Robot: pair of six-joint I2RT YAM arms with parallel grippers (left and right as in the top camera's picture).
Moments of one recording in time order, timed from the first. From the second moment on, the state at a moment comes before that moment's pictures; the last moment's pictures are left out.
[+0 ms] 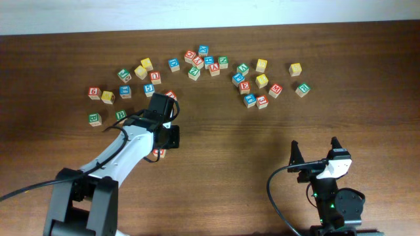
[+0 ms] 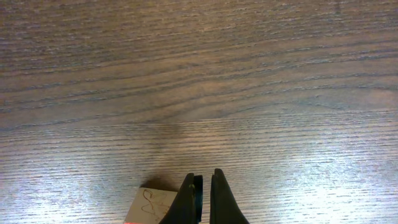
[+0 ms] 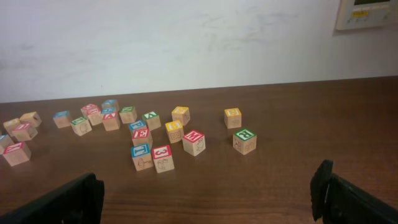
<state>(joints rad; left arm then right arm) -0.31 1.69 0.97 -0.58 -0.04 -0.25 -0.02 0.01 0.01 -0.07 -0.07 0.11</state>
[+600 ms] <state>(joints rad) -0.31 1.69 0.97 -0.67 -0.04 -0.25 -0.02 0.01 0.01 -0.07 -0.07 0.11</state>
